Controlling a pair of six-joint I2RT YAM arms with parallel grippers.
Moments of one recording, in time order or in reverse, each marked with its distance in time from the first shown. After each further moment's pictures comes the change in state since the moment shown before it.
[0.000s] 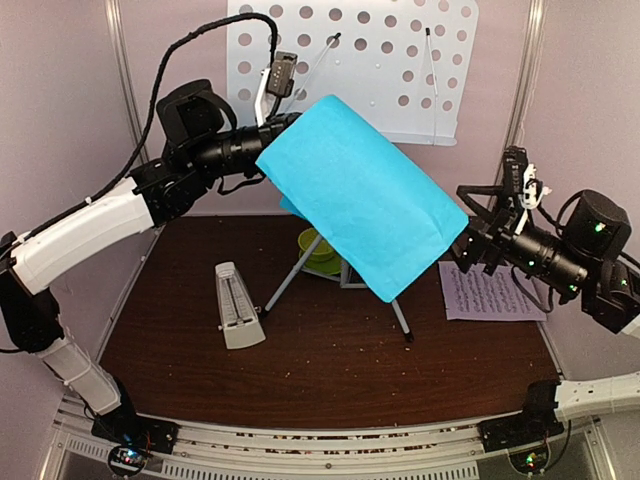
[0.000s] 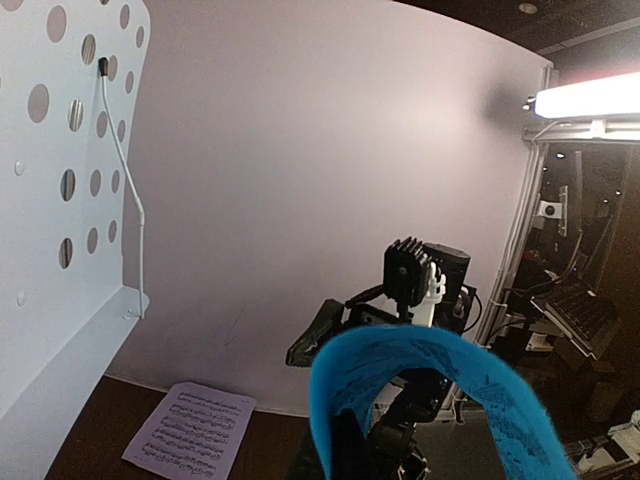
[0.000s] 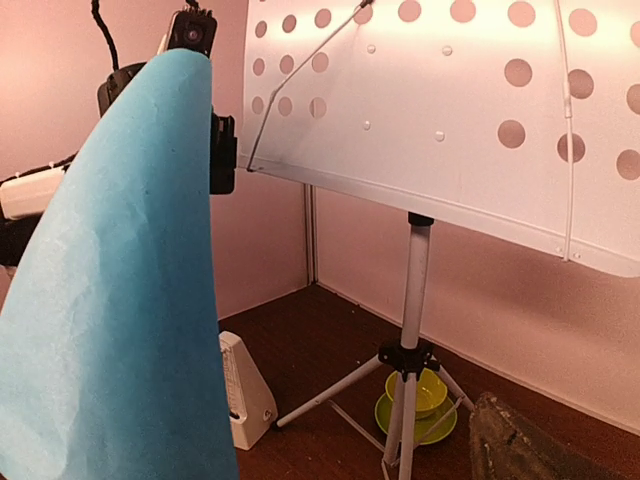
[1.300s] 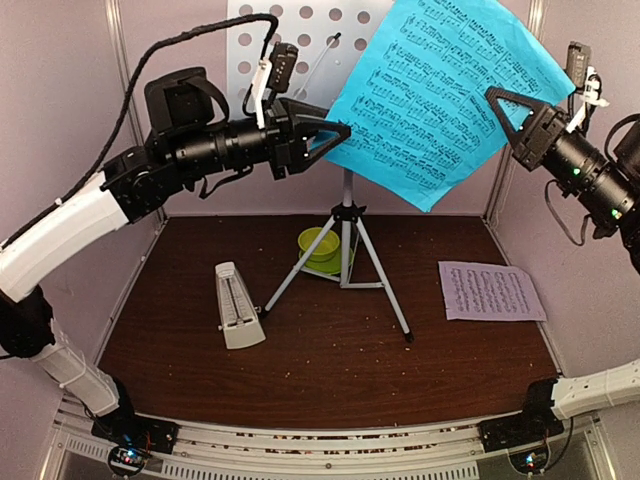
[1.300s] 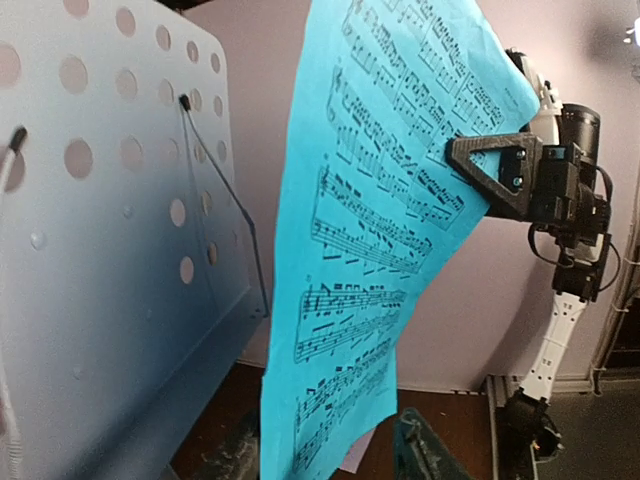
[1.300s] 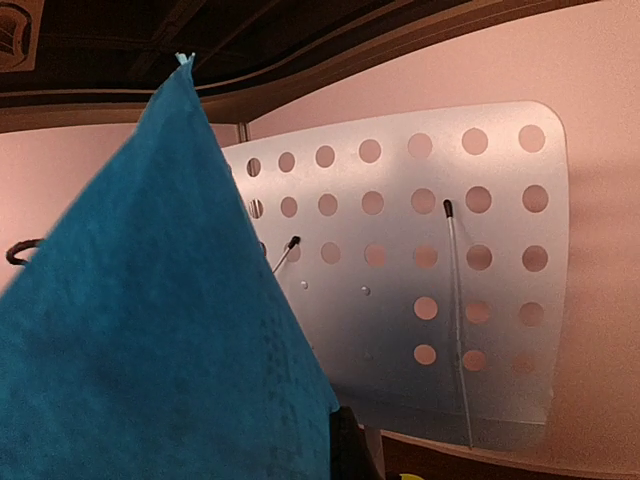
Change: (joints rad) left arm -0.076 -0.055 0.074 -0.285 -0.358 0.364; right arm -0.009 0.177 0.447 -0.002 0.136 0.071
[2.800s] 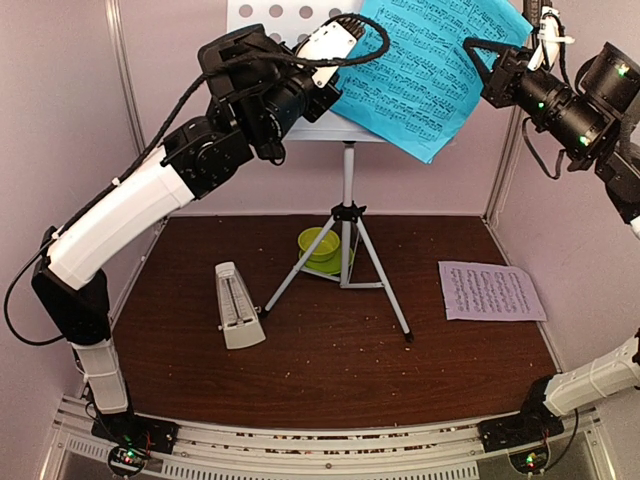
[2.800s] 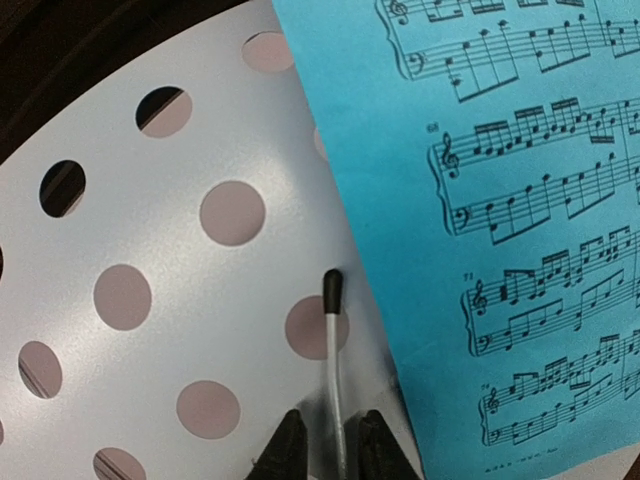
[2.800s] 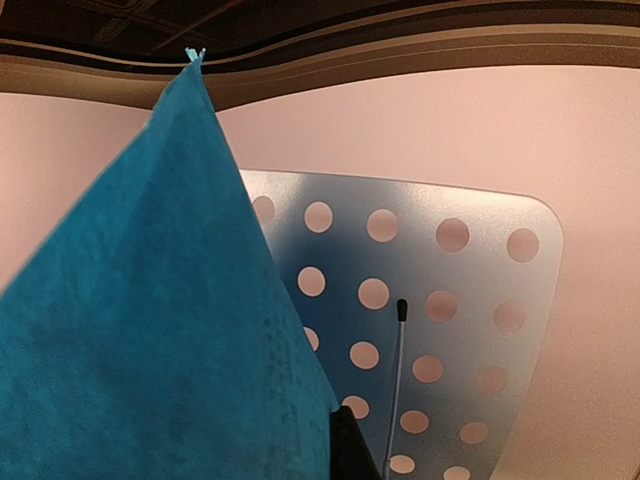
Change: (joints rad) left arm -0.148 0.367 0.554 0.034 -1.096 0.891; right arm -0.174 0.290 0.388 -0.102 -0.048 -0.172
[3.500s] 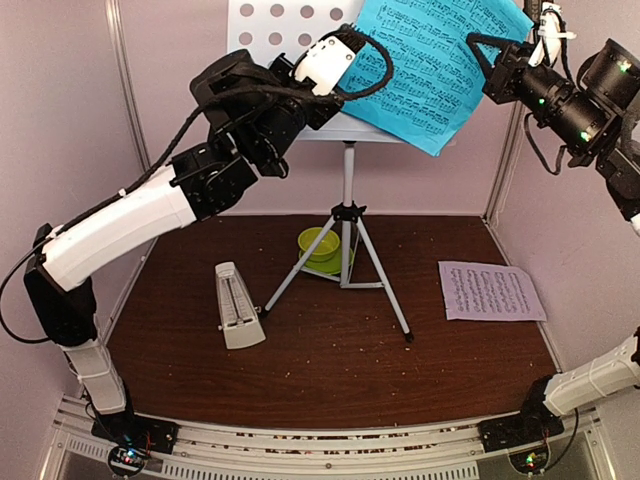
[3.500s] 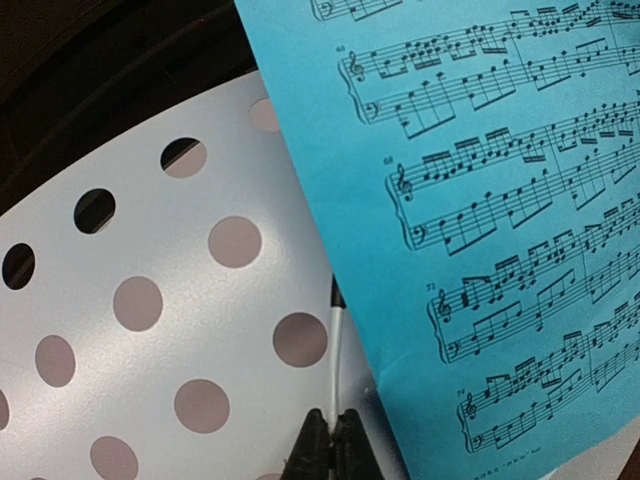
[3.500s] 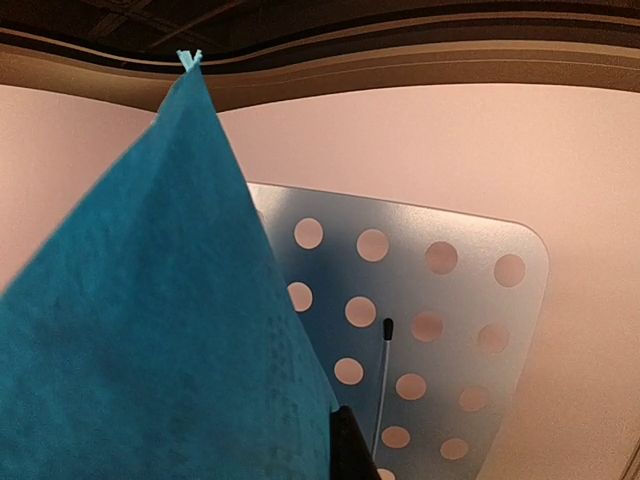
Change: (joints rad) left arm 0.005 -0.087 -0.267 0.323 0.134 0.074; right arm -0.004 0.012 0.025 0.003 0.017 -0.055
